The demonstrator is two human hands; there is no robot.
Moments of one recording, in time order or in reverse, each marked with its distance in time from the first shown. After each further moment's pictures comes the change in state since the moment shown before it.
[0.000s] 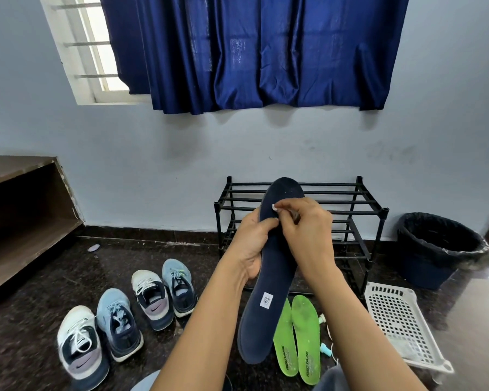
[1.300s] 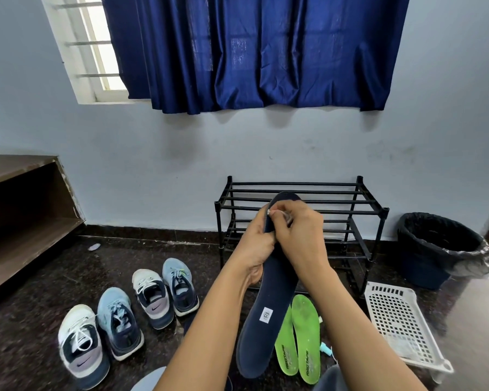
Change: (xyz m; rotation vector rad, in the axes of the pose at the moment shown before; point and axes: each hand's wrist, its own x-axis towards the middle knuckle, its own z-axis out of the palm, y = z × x) left_hand -0.001 -0.013 -0.002 0.134 -0.072 0.072; right_hand -0.003 -0.002 0.008 -0.002 -0.080 0.021
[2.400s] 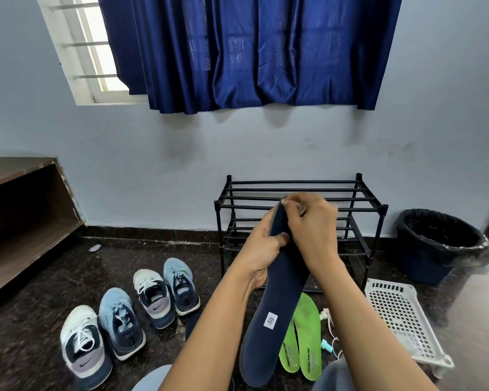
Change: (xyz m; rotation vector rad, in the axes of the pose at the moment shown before) left_hand -0.007 -0.001 0.009 0.024 -0.024 -0.033; right_hand 0.009 0.004 -0.014 -0.022 0.083 0.099
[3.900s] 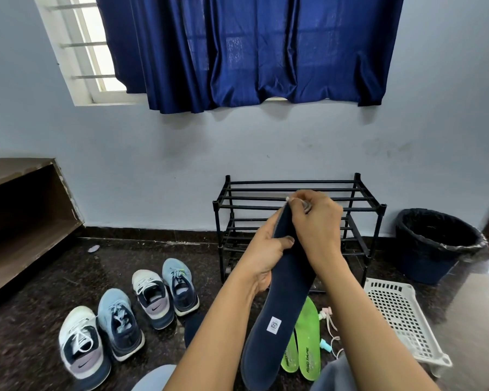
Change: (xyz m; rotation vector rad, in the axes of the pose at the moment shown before) left_hand -0.003 -0.003 0.010 -0.037 -0.006 -0.023; right_hand 0.004 0.000 -0.008 0.024 0.026 0.093
